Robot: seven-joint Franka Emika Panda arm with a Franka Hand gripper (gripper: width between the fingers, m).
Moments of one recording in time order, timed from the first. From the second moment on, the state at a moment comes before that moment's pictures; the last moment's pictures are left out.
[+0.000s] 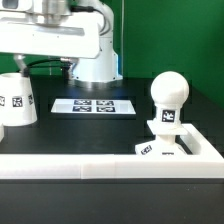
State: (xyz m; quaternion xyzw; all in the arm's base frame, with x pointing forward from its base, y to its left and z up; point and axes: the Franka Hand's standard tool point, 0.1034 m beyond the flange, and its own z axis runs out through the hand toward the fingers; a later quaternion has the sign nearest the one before) arm 0.456 -0.141 0.106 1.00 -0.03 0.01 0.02
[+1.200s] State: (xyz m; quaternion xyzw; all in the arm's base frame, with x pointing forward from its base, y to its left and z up) arm 0.402 -0.159 0.101 1.00 -0.03 0.01 0.01
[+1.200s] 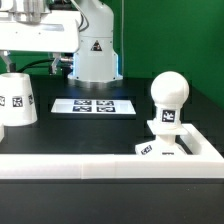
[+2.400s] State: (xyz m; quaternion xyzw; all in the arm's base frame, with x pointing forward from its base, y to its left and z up) arm 0.393 -0.162 0.077 1.00 -0.02 -0.01 0.02
